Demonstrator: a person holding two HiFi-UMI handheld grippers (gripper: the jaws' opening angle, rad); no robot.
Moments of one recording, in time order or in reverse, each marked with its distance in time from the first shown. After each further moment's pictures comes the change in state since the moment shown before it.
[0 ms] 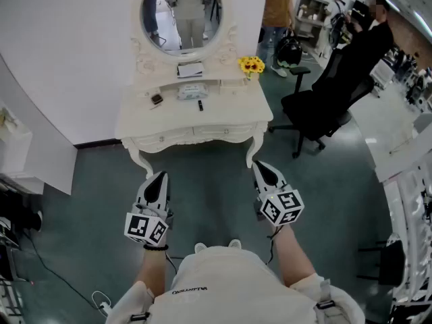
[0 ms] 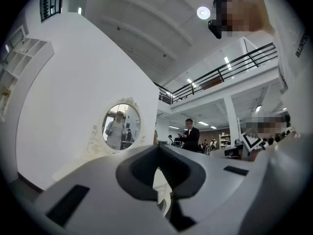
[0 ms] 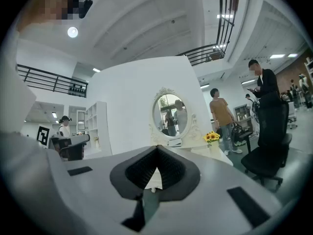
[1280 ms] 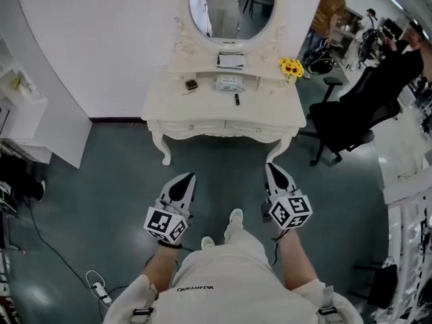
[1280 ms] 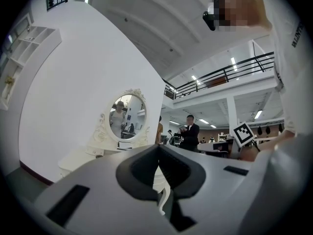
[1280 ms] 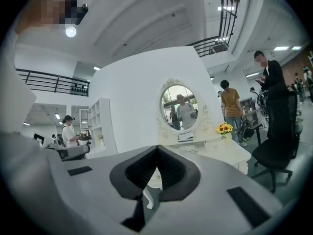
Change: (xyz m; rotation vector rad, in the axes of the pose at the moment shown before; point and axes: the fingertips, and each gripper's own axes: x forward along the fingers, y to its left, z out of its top) left arm -0.036 0.056 -0.046 -0.074 0.076 -0.008; right arm 0.072 0.071 -0.035 0.033 0.047 0.042
